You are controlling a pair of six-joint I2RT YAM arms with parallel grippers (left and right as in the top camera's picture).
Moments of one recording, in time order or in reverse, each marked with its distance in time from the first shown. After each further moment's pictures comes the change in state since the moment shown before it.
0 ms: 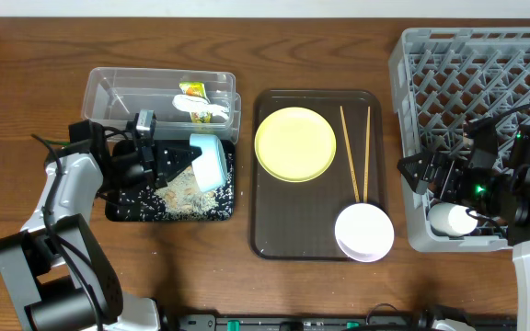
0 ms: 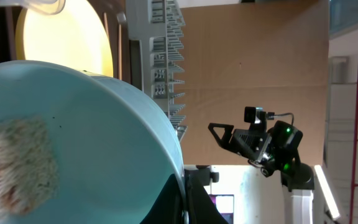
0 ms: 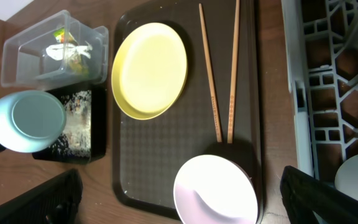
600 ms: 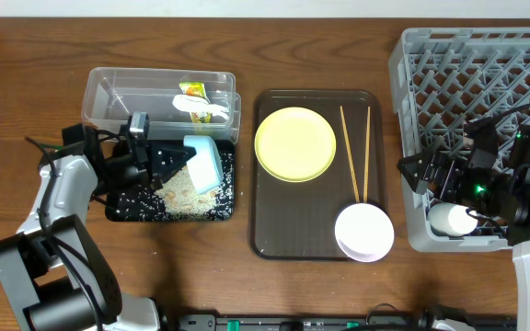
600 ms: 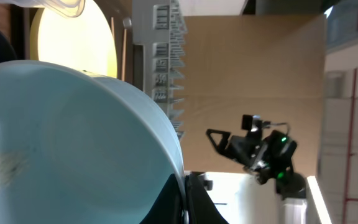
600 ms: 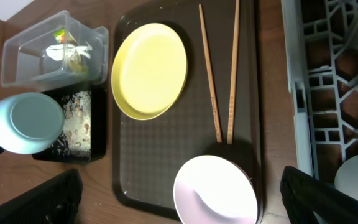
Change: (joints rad) left arm 0.033 -0.003 -0.003 -0.021 -0.018 -0.020; right arm 0.000 0.000 0.000 0.002 0.000 0.000
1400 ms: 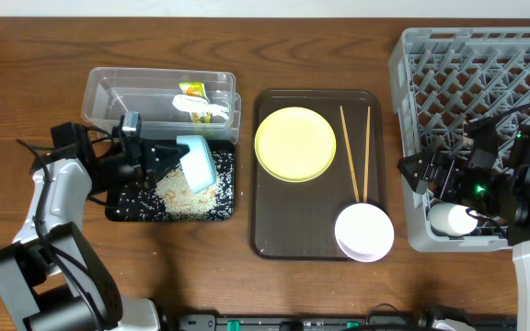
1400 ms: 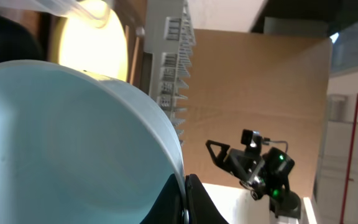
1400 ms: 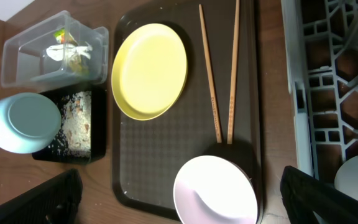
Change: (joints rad) left arm 0.028 -0.030 0.000 0.066 -0.030 -0.184; right arm 0.000 0.000 0.000 0.000 0.000 0.000
